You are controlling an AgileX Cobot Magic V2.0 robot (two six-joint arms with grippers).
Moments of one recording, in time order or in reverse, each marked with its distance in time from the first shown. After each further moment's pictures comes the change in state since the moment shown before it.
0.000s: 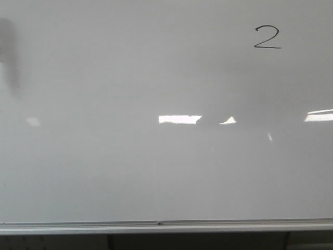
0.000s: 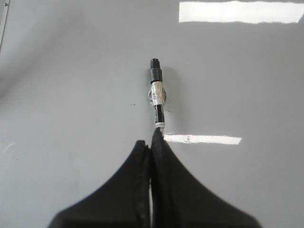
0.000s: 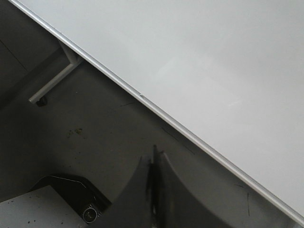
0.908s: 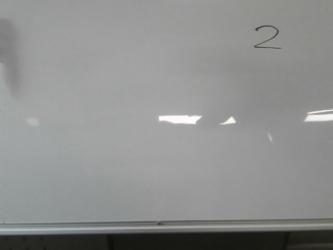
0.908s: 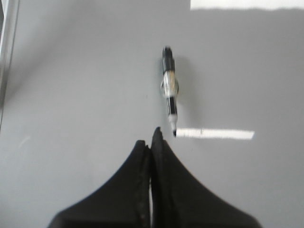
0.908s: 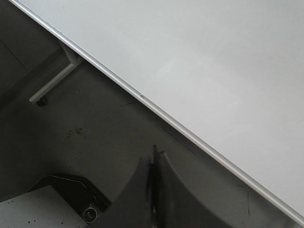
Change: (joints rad) left arm 0.032 0.000 0.000 0.021 0.000 0.000; right arm 0.000 0.000 0.000 0.000 -0.002 0.000
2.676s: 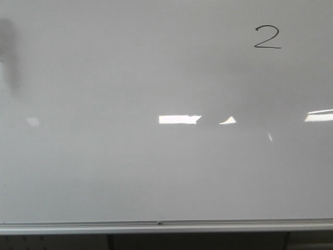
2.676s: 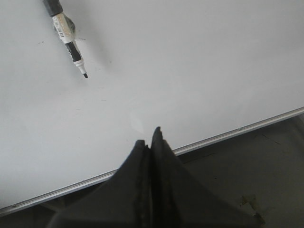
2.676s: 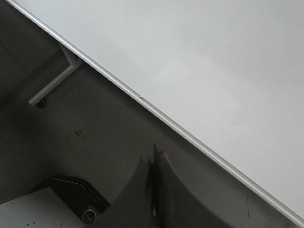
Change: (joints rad) left arm -0.497 0.575 -0.876 0.041 0.998 0.000; right arm 0.000 0.000 0.000 0.000 -0.006 -0.002
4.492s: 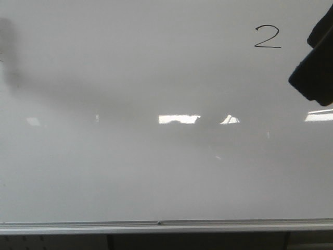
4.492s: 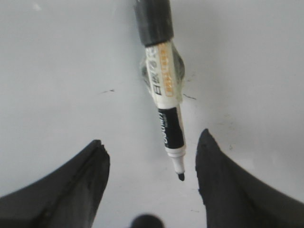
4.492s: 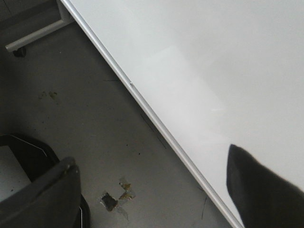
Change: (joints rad) left arm 0.475 0.733 0.137 0.181 -0.992 -0.147; right arm 0.000 0.175 0.000 0.000 -0.091 -0.275
